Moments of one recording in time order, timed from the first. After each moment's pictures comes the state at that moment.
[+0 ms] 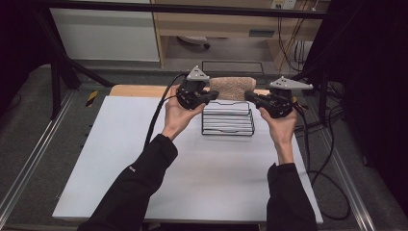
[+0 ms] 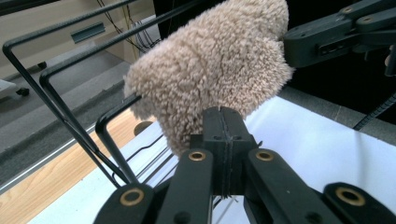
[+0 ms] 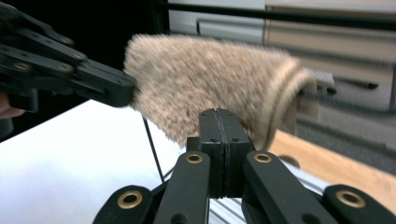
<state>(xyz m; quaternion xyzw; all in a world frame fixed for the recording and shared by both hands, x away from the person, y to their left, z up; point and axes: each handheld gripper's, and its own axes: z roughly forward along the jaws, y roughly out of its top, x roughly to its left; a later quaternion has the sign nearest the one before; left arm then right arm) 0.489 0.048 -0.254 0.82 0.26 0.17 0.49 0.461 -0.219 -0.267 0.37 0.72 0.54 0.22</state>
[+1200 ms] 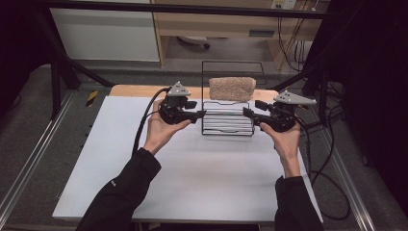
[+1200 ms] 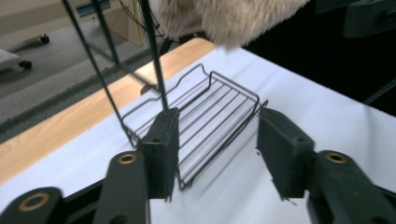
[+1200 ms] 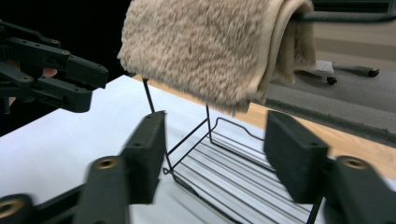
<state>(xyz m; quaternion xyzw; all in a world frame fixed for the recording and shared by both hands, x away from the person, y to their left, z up) 0.465 0.096 -0.289 0.82 0.29 0.16 0.47 0.438 -0.229 -0.291 0.39 0.71 0.54 0.22</state>
